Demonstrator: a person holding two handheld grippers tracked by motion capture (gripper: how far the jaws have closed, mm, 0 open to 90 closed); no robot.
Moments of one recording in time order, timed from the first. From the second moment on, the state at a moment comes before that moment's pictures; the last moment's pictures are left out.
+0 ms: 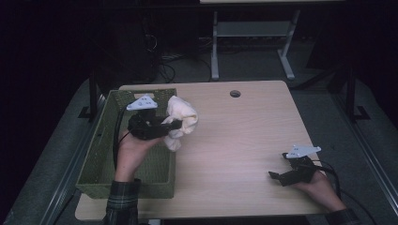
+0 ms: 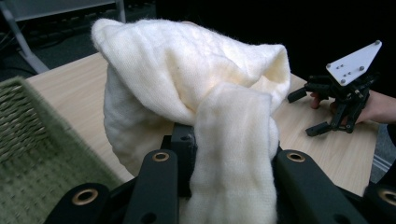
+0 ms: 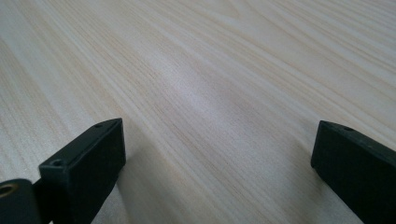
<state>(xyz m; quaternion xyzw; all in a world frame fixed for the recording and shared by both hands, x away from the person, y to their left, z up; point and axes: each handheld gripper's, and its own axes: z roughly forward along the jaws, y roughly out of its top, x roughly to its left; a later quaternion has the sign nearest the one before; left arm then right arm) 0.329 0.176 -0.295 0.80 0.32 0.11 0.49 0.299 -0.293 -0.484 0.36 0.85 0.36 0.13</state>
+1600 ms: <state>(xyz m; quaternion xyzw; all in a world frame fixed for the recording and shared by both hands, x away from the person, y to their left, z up) 0.348 0.012 -0.362 0.84 0.26 0.04 0.47 0.300 -0.291 -0.484 0.36 0.85 0.36 0.13</state>
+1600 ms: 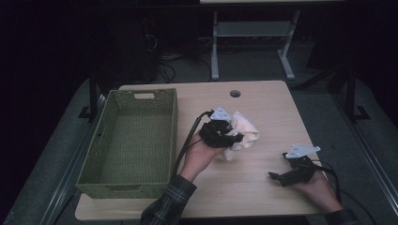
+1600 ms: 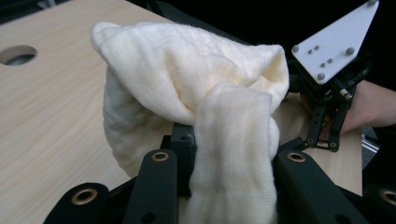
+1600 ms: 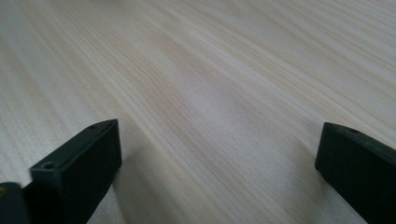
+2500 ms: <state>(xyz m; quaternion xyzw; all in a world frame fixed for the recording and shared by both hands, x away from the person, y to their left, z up) 0.367 -0.038 -0.460 0.89 0.25 0.03 0.37 0.299 -0.291 -0.484 0.36 0.85 0.36 0.13</state>
